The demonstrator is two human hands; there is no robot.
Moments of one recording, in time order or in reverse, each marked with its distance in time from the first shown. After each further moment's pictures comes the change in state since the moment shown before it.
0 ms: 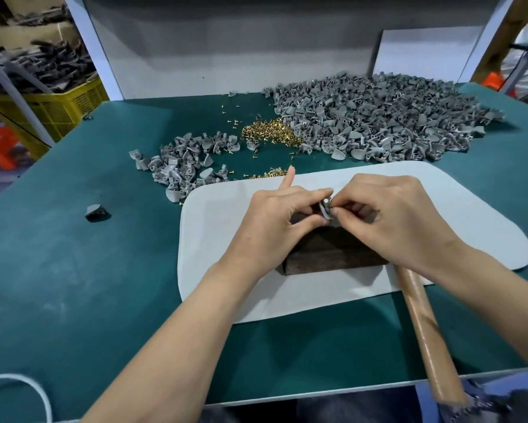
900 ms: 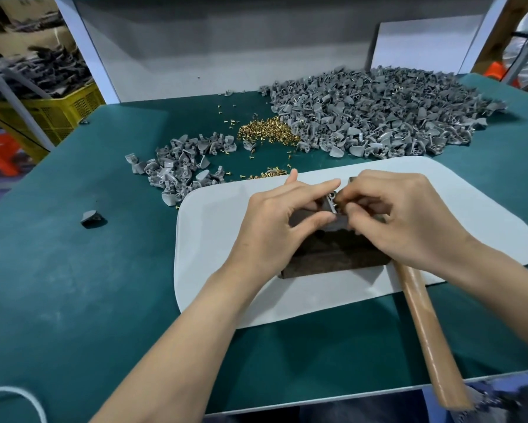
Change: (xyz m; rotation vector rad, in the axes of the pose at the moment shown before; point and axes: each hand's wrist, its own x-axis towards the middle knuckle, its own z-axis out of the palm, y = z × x) left_hand -0.001 0.006 0.006 -0.085 0.048 -0.040; right_hand -0.006 0.007 -0.003 0.171 -0.001 0.095
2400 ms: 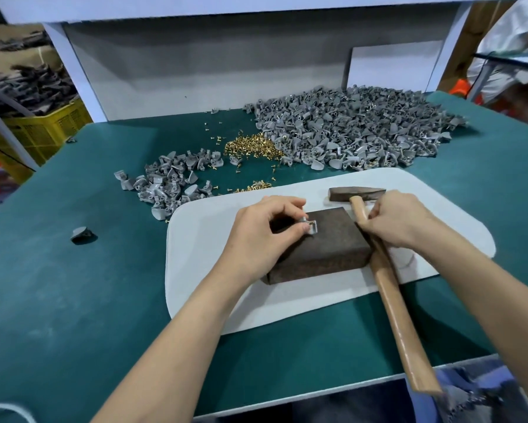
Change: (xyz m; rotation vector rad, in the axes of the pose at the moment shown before) left_hand -0.002 -0.003 -0.002 -0.178 -0.102 -0.336; right_hand 0.007 0.063 -0.003 -0.390 -0.267 0.890
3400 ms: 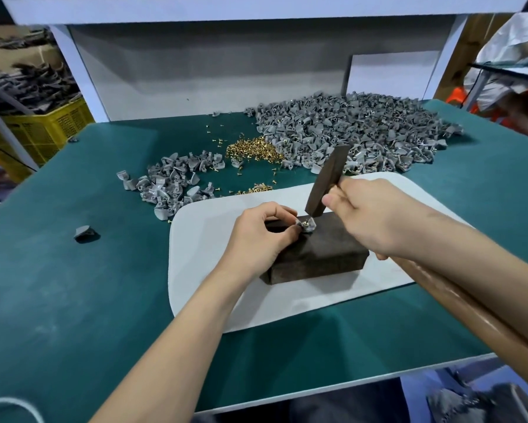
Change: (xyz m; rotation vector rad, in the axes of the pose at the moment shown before) left_hand 0.003 -0.006 0.001 -0.100 0.038 -0.165; right_hand -0.076 -0.066 -0.050 0.019 -0.050 -0.307
